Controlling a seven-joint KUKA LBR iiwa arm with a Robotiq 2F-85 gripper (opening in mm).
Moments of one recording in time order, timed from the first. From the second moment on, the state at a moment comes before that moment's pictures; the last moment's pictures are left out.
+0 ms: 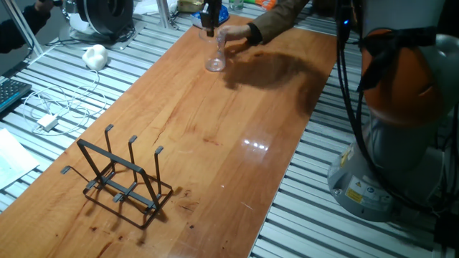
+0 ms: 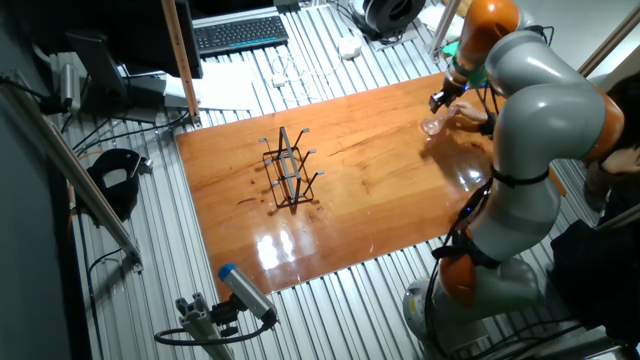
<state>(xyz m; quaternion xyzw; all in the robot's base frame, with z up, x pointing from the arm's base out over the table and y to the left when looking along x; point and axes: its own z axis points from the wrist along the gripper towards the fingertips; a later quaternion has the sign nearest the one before) 0.566 -0.220 0.200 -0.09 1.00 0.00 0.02</state>
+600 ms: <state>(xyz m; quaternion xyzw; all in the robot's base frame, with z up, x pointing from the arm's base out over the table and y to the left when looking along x) 0.604 -0.160 0.205 -0.03 1.00 0.00 -0.01</state>
